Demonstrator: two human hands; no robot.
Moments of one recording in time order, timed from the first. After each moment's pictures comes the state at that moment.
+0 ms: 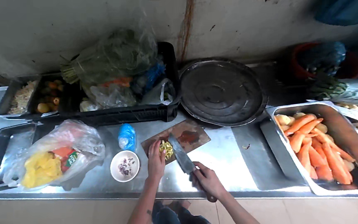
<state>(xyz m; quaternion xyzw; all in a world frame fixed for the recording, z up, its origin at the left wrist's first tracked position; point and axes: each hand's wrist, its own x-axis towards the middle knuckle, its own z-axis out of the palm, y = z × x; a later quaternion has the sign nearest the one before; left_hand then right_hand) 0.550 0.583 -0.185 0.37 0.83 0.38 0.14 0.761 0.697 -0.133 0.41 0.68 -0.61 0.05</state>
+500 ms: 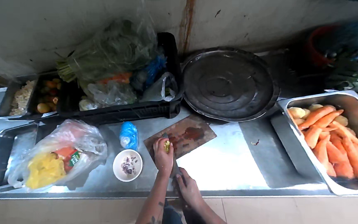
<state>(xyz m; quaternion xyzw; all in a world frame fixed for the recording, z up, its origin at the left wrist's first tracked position) 0.562 0.612 -0.182 0.30 0.85 0.43 0.09 0.716 0.605 -0.166 0.42 0.64 -0.64 0.00</state>
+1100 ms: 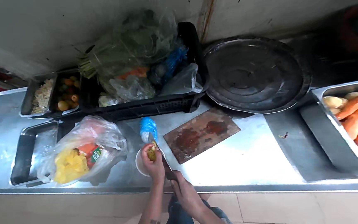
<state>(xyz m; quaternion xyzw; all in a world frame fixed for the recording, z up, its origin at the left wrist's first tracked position) 0.502 0.511 -0.142 0.16 0.74 0.65 0.02 0.651 0.527 -0.121 0.33 0.75 -0.57 0.03</state>
